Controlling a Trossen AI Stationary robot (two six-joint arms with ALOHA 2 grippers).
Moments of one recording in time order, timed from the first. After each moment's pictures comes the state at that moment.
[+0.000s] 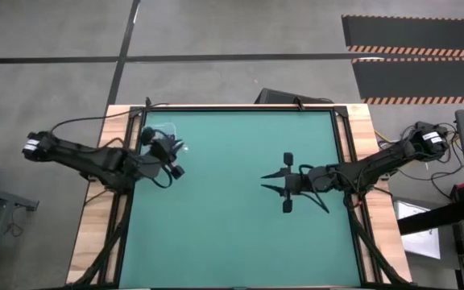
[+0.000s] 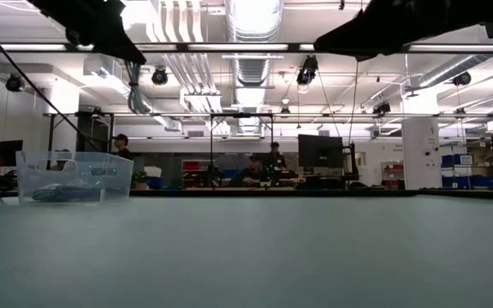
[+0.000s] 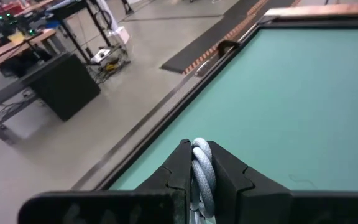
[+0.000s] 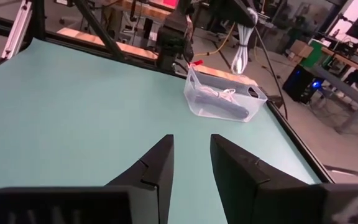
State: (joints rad) left arm -0.21 0.86 0.74 -0.47 -0.95 -0.23; right arm 0.26 1.20 0.54 0.44 0.34 -0.22
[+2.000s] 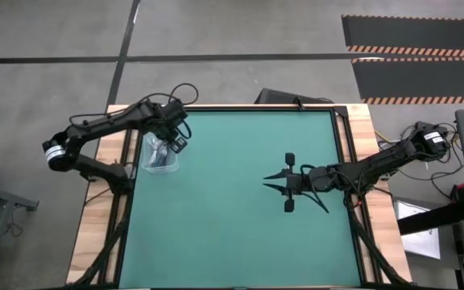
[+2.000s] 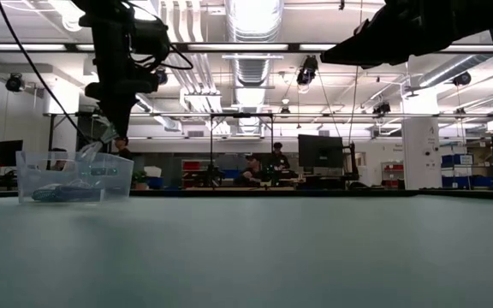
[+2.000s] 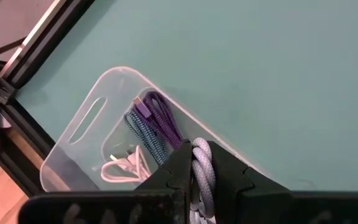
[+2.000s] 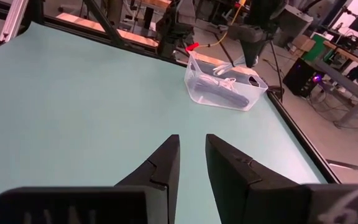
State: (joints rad) left arm 0.56 1.30 1.07 -1.07 -0.22 -0.21; right arm 0.26 1.18 0.50 0.42 0.34 -0.22
